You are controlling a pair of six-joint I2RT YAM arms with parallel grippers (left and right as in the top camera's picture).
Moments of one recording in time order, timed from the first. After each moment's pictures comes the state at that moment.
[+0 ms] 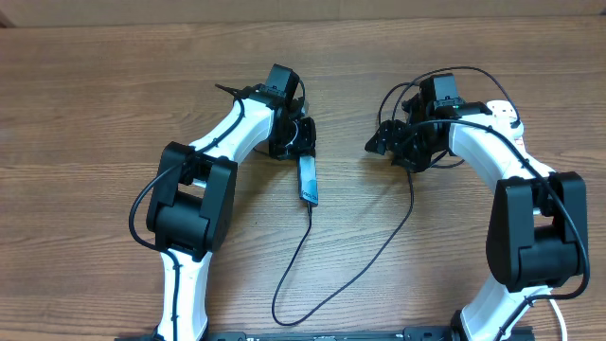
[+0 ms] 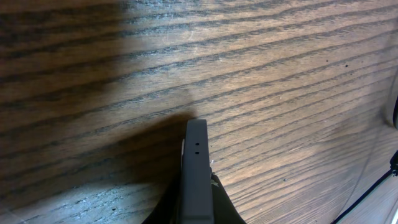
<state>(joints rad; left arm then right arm) -0.37 2.23 1.62 -0.74 0.43 -0.46 0.11 1.91 1.27 -0.69 -0.45 0.41</state>
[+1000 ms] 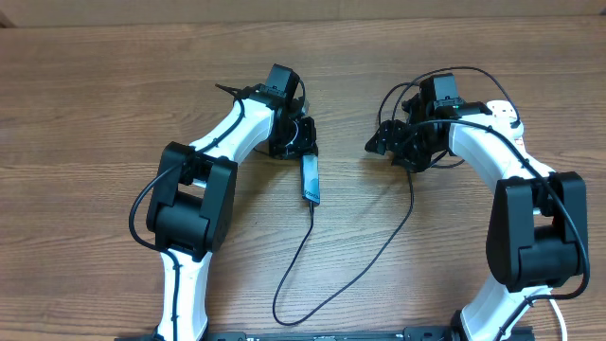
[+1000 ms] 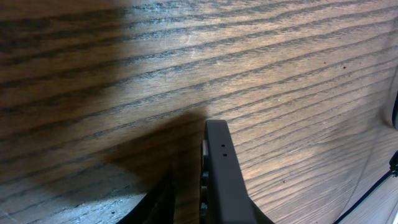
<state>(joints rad) -0.37 2.23 1.62 -0.74 0.43 -0.46 0.11 1.91 1.27 -0.69 -0.45 0.41</state>
